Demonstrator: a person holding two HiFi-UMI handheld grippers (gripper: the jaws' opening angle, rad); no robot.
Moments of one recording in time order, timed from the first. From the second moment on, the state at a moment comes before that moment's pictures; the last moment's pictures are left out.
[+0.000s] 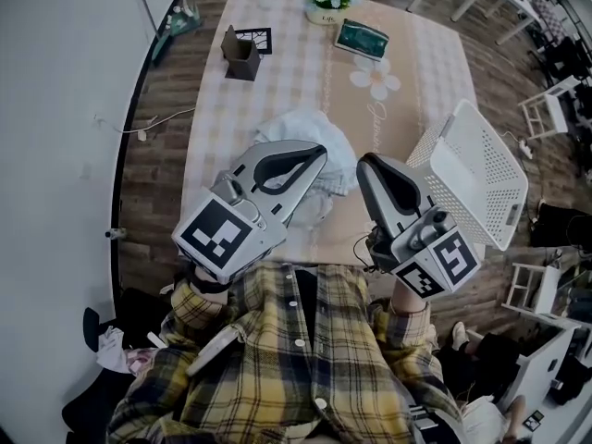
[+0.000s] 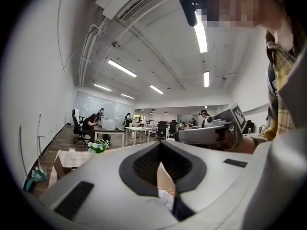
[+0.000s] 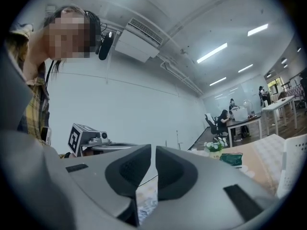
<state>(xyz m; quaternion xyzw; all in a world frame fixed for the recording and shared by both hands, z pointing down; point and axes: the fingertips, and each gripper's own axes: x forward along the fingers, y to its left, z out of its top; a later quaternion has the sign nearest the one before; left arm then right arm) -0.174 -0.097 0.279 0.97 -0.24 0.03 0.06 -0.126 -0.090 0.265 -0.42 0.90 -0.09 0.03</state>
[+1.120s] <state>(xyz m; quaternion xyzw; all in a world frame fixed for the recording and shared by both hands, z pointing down) -0.177 -0.089 0.278 0.97 -0.23 0.03 0.07 -0.142 -0.089 0.275 -0.40 0.91 -0.11 0.00</state>
